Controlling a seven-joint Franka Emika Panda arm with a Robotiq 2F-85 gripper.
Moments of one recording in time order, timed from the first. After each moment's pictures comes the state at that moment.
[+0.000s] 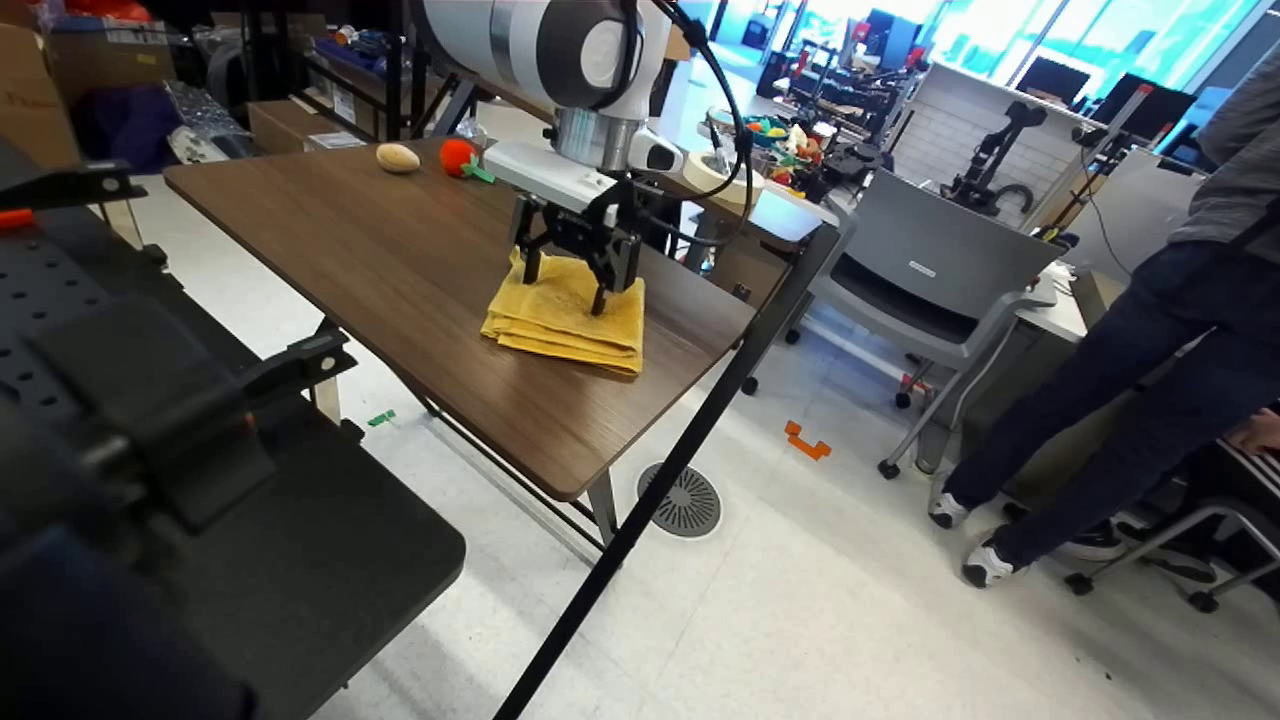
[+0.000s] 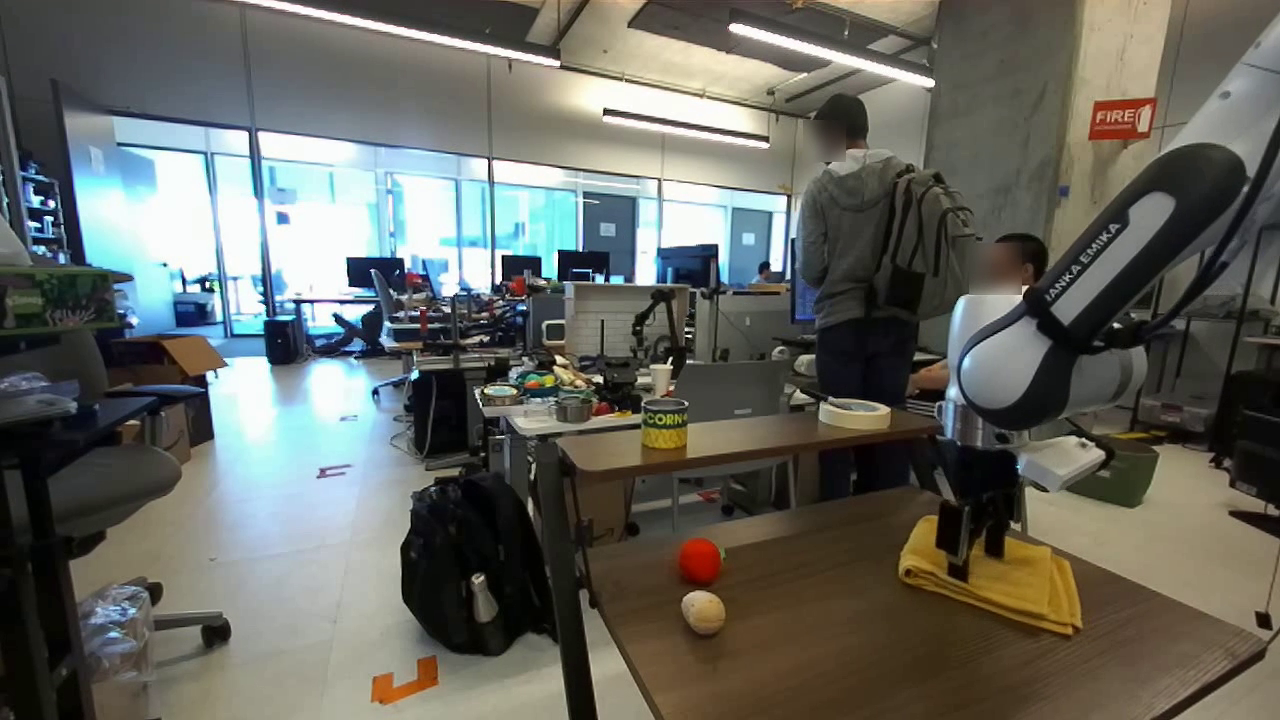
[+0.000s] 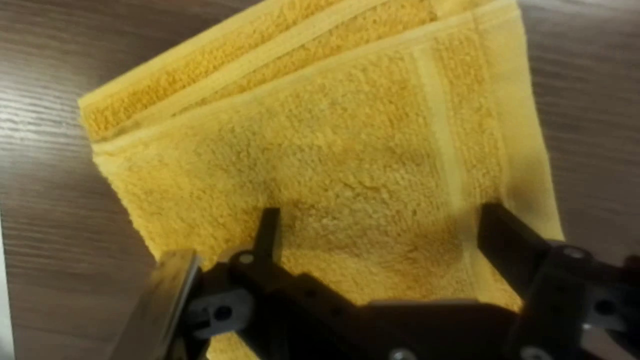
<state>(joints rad) -0.12 0.95 0.00 -1.62 -0.14 2.55 -0.20</state>
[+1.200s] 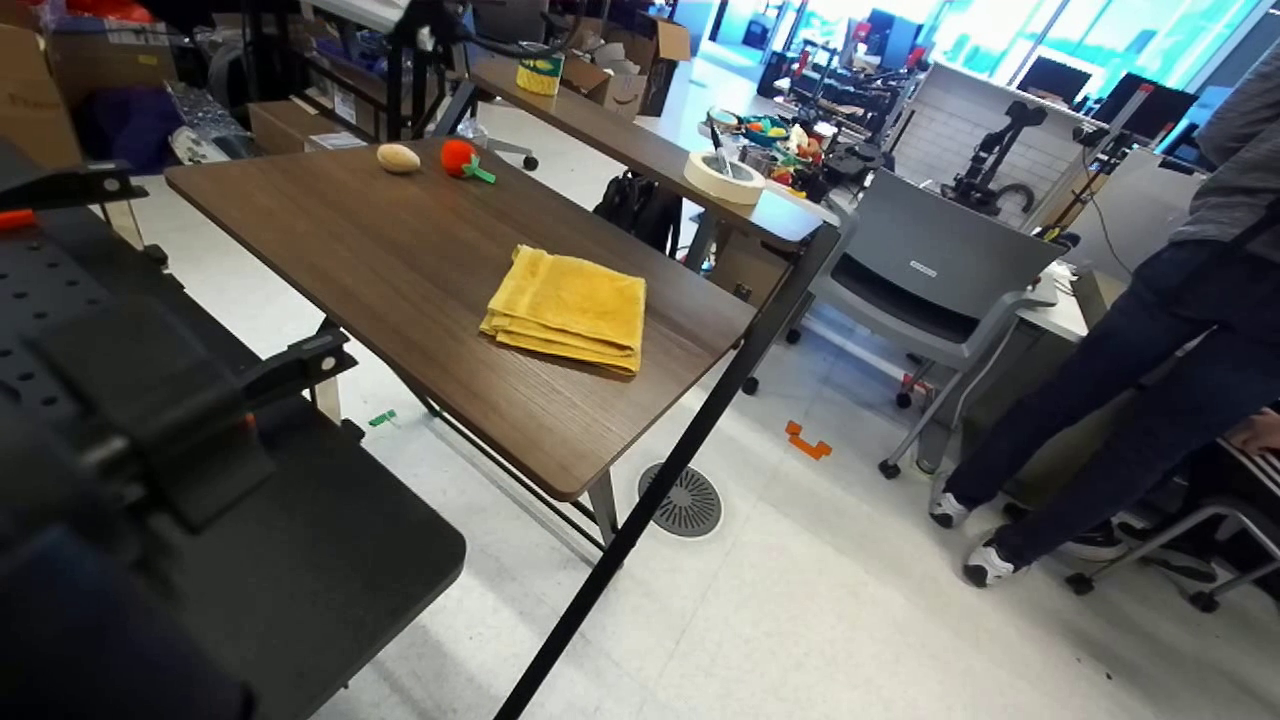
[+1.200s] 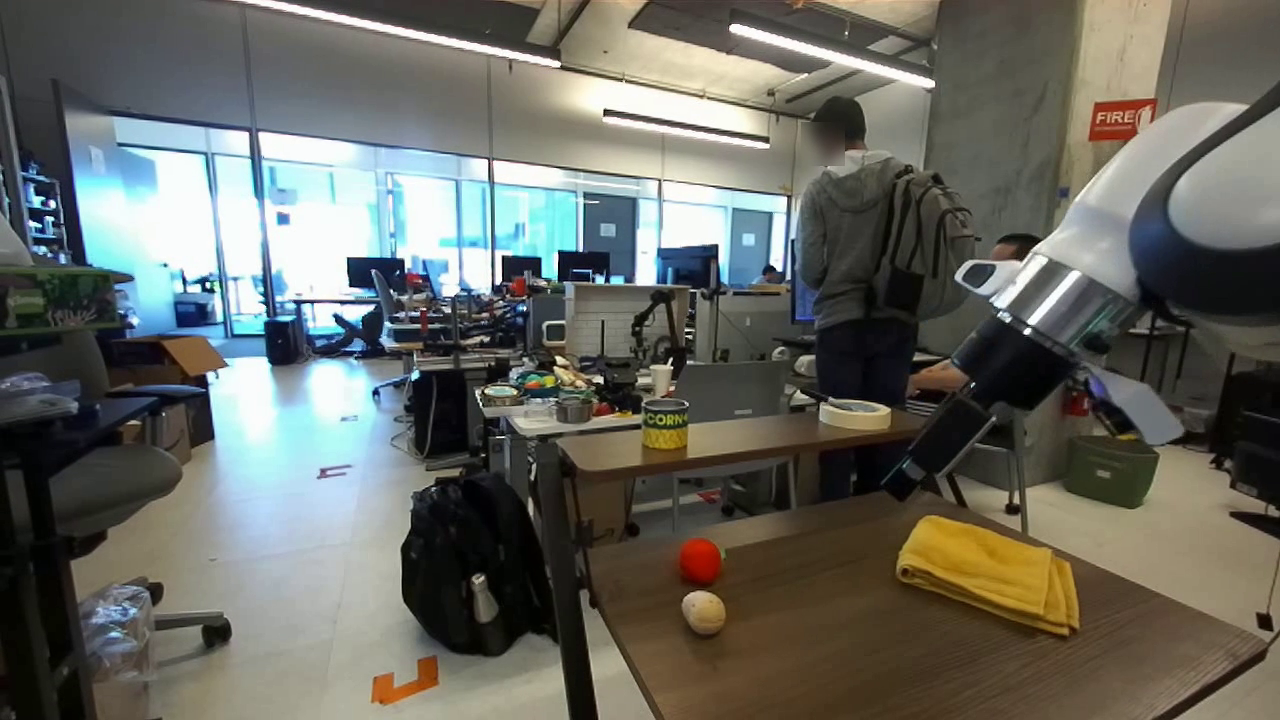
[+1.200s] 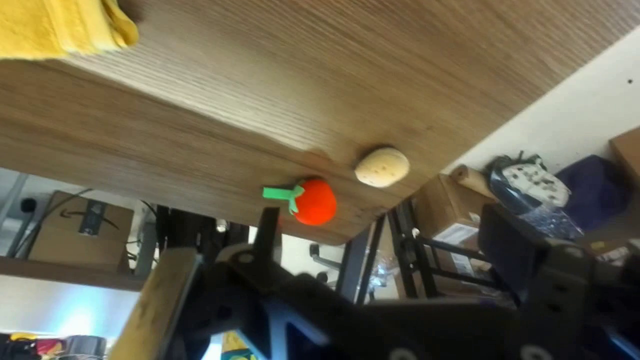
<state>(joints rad) -0.61 0.53 0.72 -2.39 -0.15 3.24 -0.48</state>
